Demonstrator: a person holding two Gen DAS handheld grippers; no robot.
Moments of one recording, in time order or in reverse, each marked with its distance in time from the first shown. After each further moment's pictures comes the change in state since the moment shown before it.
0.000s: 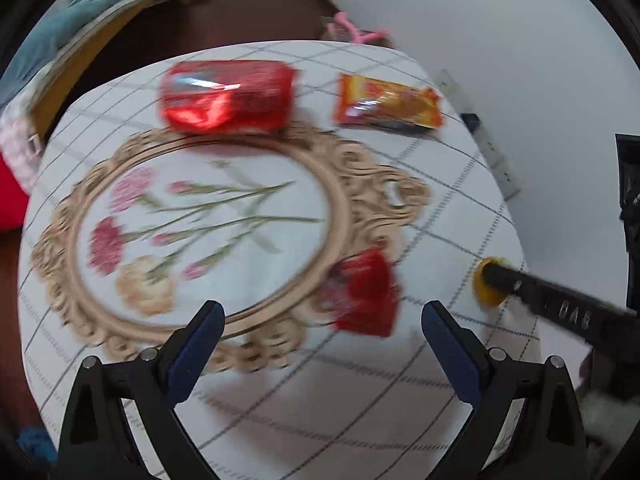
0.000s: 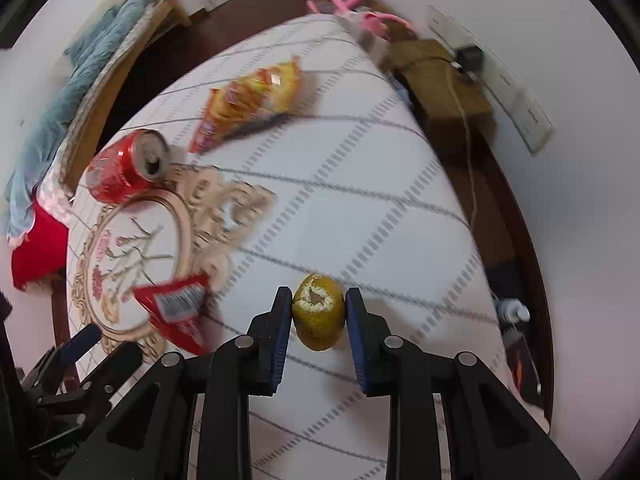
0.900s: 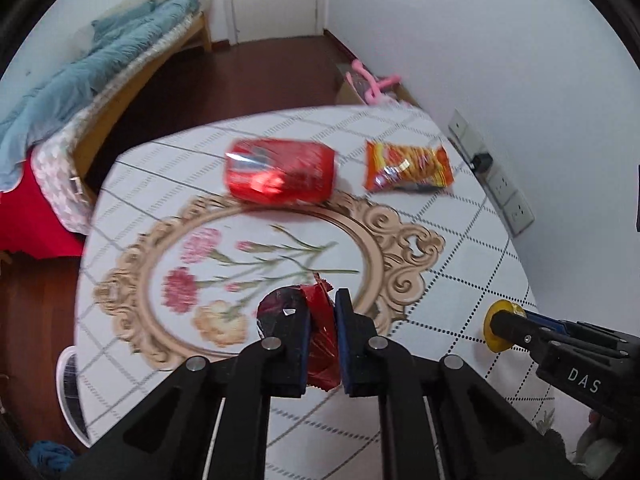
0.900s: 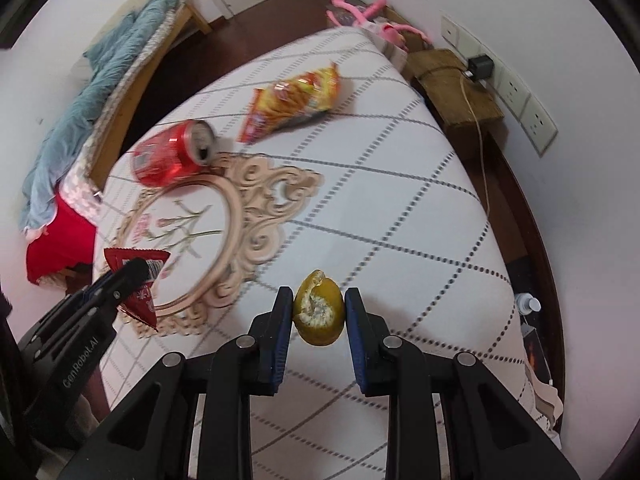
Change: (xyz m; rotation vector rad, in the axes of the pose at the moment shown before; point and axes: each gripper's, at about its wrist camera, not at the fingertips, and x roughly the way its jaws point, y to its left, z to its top) left arm -0.072 0.019 0.002 0.010 -0.181 0.128; right arm -0.038 0.030 -0.027 -0.050 -0.048 0.073
